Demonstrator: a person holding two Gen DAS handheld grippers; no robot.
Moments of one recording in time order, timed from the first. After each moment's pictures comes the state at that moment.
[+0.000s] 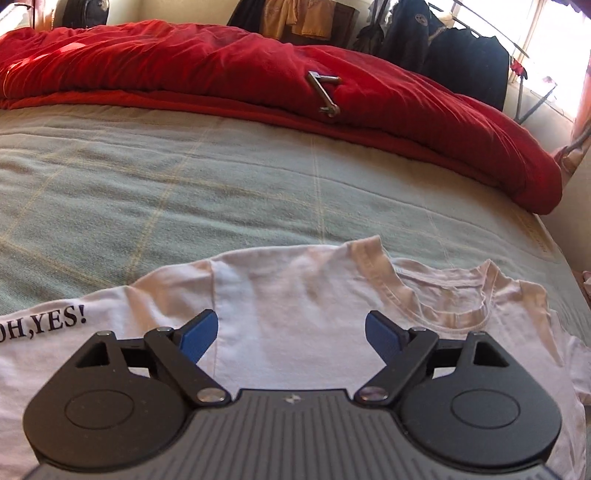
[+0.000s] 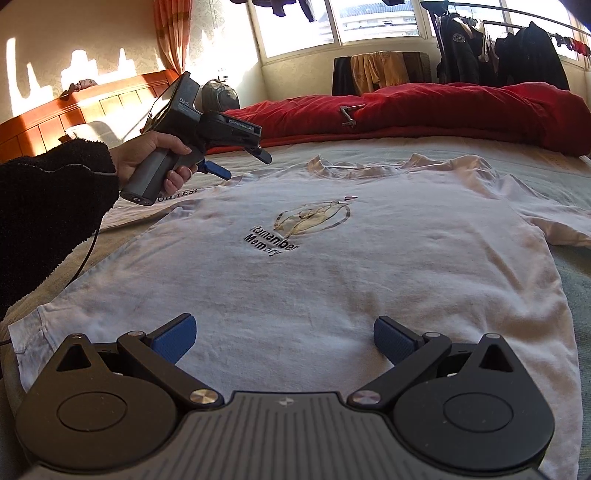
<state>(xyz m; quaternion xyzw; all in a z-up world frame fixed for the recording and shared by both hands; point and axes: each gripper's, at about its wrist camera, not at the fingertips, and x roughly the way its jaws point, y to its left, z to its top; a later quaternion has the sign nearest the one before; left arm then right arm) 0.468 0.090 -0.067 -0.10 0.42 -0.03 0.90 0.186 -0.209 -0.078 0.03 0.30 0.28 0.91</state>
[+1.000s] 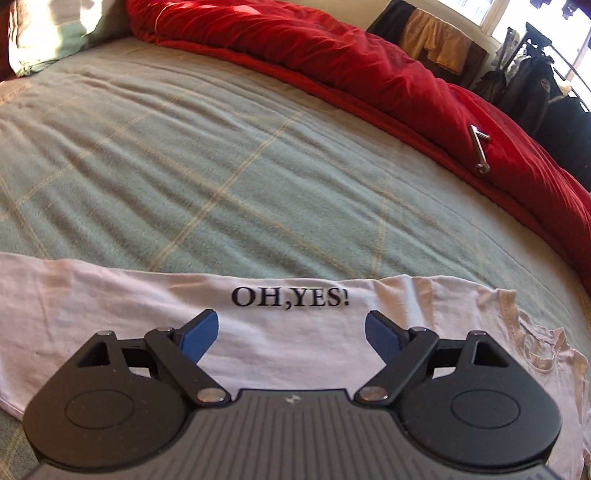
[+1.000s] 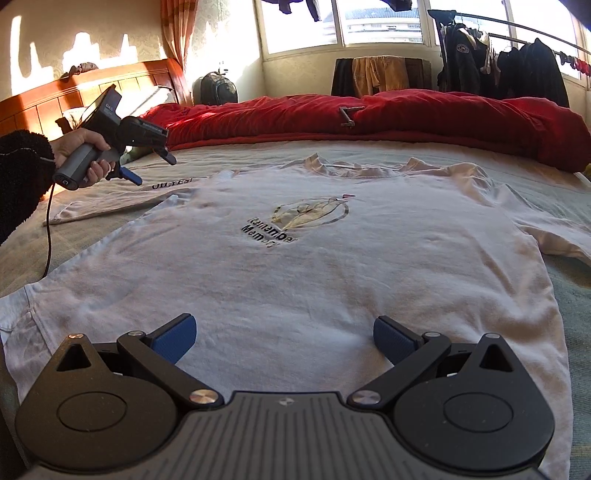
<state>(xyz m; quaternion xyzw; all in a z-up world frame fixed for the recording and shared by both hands) 0.408 0.264 -0.063 -0.21 0.43 0.13 0.87 0.178 -0.203 -0.080 -0.01 0.30 0.26 0.92</state>
